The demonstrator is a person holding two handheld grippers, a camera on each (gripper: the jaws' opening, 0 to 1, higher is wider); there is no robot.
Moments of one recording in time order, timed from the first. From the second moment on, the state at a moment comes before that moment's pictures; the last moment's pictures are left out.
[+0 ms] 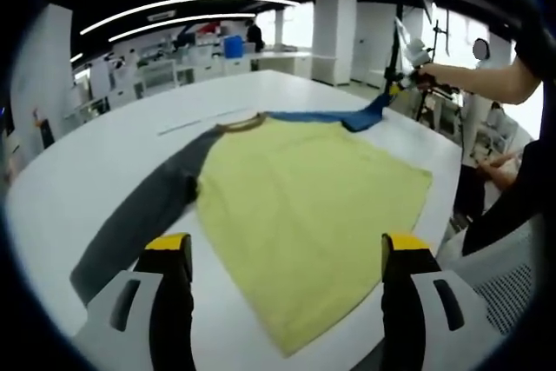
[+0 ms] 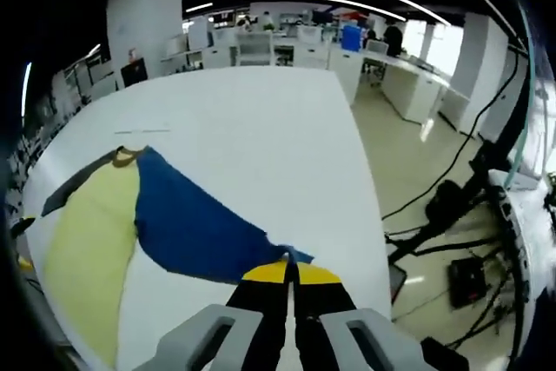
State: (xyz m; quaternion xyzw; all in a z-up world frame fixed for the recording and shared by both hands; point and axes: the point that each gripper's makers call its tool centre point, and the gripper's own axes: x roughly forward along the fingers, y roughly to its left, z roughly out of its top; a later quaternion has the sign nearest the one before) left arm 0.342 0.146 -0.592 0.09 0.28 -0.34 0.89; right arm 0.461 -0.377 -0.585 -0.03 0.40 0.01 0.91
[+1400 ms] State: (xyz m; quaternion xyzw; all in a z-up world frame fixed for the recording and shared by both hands) left arm 0.346 0.144 -0.590 0.10 0.28 -0.33 0.90; right arm 0.537 -0.419 -0.644 -0.05 0.43 0.05 0.90
